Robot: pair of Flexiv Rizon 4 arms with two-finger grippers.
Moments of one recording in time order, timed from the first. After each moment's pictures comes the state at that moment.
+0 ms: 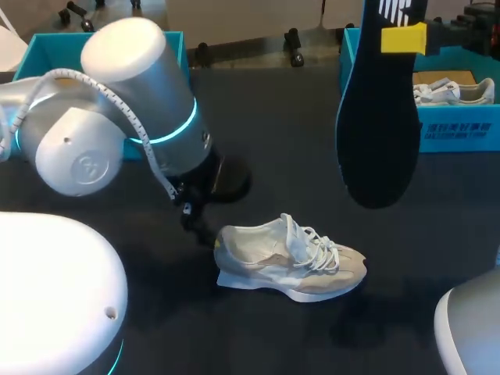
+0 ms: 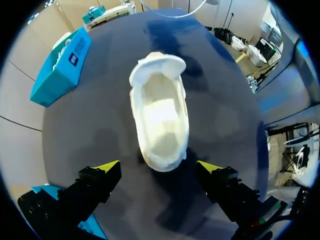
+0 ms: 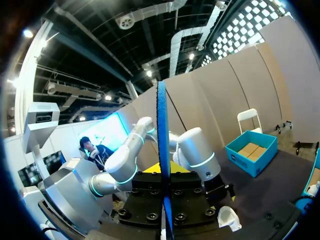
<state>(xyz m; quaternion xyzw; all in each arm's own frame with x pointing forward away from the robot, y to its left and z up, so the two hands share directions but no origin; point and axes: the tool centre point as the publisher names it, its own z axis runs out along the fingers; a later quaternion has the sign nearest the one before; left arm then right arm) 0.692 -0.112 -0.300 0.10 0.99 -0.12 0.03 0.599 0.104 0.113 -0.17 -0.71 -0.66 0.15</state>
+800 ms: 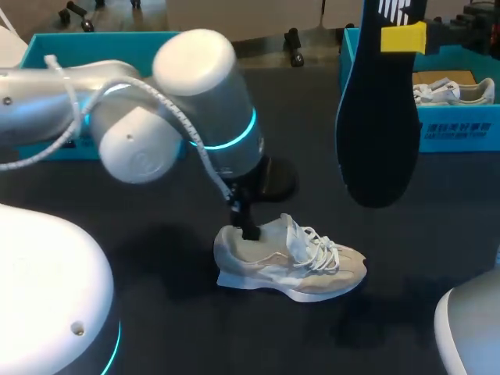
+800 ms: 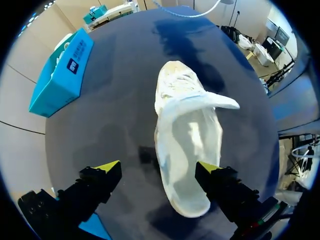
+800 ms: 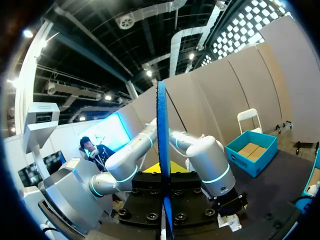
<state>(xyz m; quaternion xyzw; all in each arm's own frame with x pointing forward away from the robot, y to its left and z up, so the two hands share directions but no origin) 0.718 -0.183 -0.327 0.10 0.99 -0.10 0.05 0.600 0.104 0.113 -0.17 -0.71 -0.66 0.15</state>
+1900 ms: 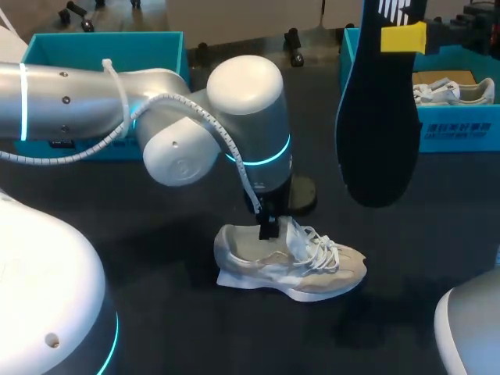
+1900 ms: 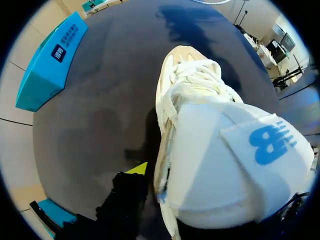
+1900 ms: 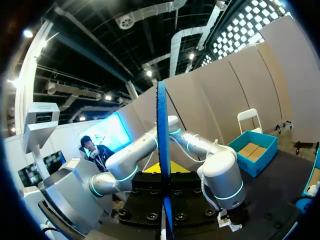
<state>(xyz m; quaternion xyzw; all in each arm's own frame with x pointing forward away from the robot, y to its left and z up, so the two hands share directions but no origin) 0.719 -0.206 -0.378 0.08 0.99 -0.07 0.03 0.600 0.104 0.113 -0.17 -0.71 -0.66 0.15</state>
